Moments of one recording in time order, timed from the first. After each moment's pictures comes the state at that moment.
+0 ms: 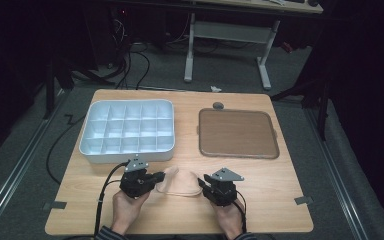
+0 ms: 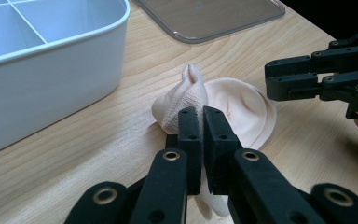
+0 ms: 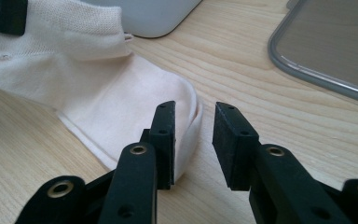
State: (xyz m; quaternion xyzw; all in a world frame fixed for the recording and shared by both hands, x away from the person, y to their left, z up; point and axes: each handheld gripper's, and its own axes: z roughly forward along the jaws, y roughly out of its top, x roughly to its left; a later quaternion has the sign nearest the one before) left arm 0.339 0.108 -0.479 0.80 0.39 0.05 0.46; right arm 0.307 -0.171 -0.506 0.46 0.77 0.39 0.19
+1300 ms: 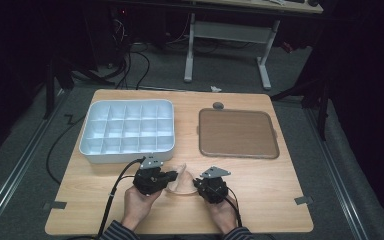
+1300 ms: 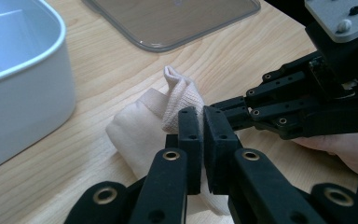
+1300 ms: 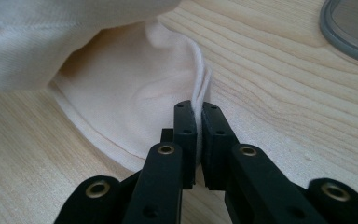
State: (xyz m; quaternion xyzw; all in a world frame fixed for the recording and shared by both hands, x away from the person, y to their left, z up) left arm 0.347 0.072 -0.476 0.82 0.34 0.04 0.46; right arm 0.327 -0.156 -0.527 0.44 0.81 0.35 0.16
